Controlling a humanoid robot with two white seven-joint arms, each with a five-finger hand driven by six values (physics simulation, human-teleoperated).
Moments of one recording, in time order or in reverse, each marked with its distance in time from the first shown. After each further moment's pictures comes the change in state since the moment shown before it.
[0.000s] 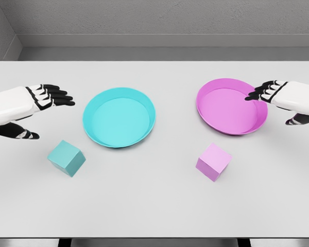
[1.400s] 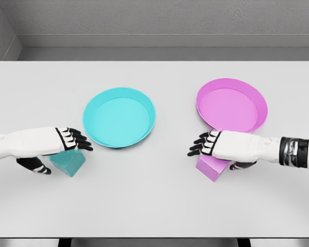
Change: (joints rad) left arm -0.175 -0.061 -0.342 0.030 -0.053 0.026 -0.142; right arm 0.064 0.116 0.257 -0.179 0.004 0.000 0.000
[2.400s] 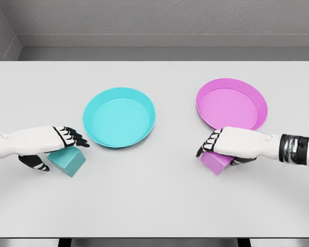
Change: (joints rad) left arm 0.009 -0.041 -0.011 0.059 -0.067 0.068 -0.003; right arm -0.003 0.023 -0.046 0.031 0.035 0.001 0.000
